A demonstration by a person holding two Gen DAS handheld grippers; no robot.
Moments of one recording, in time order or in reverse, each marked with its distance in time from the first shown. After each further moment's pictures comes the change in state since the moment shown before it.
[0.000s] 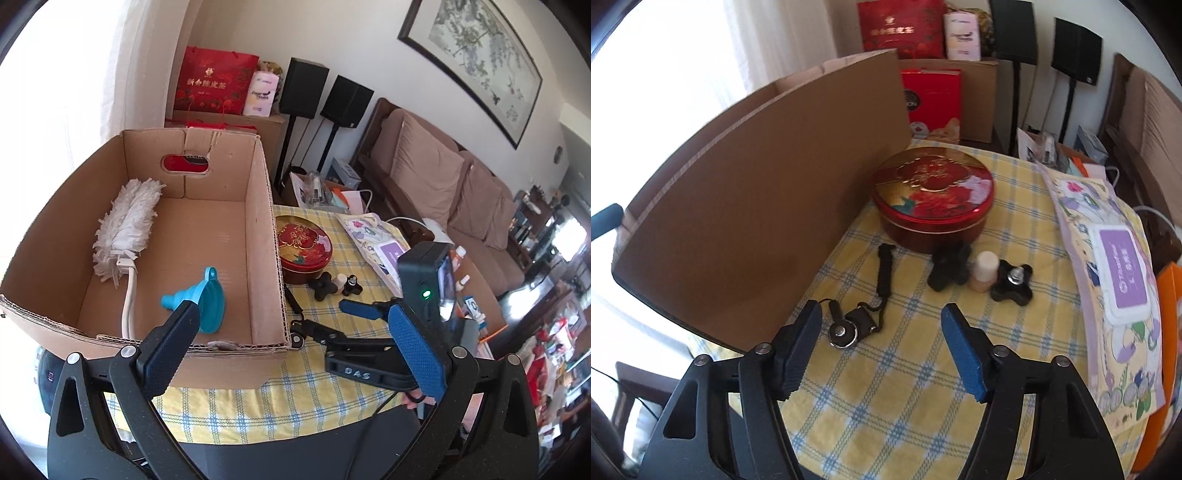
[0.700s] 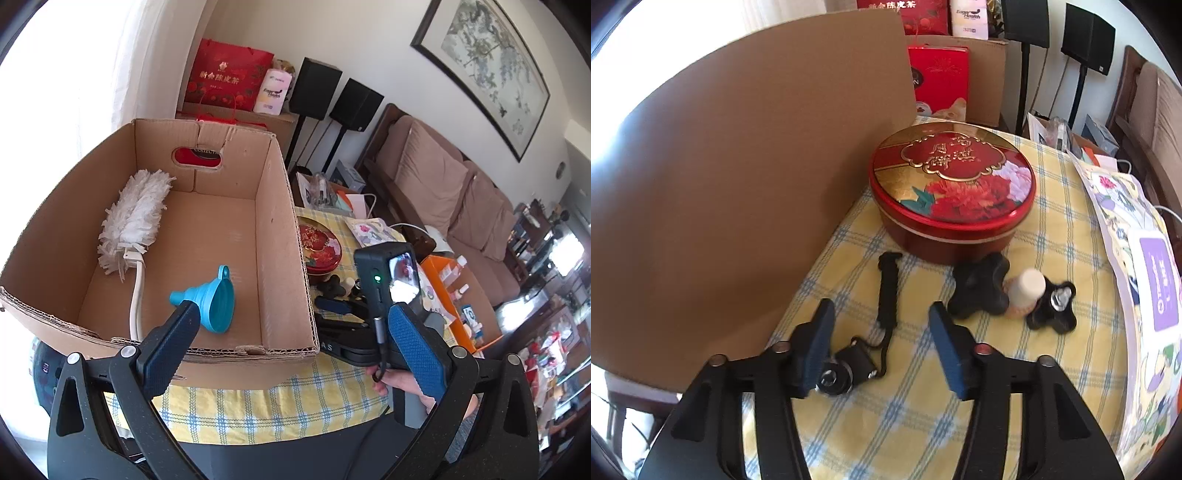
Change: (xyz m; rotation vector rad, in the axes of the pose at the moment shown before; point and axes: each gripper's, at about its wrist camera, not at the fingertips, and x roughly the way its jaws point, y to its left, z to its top) left arm 0.002 0.022 0.003 -0.051 0.007 -0.013; right arm 0.057 -0.010 0.015 0.035 0.068 -0.018
